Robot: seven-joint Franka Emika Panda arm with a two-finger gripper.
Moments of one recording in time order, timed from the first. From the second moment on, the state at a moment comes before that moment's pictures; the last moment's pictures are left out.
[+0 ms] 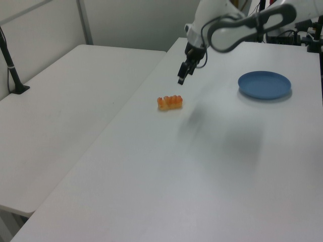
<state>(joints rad) 0.15 0.48 -0.11 -1.48 0.05 2.28 0.06</state>
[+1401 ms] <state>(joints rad) 0.13 -0.09 -0.12 -1.71 -0.02 1.63 -0.01</state>
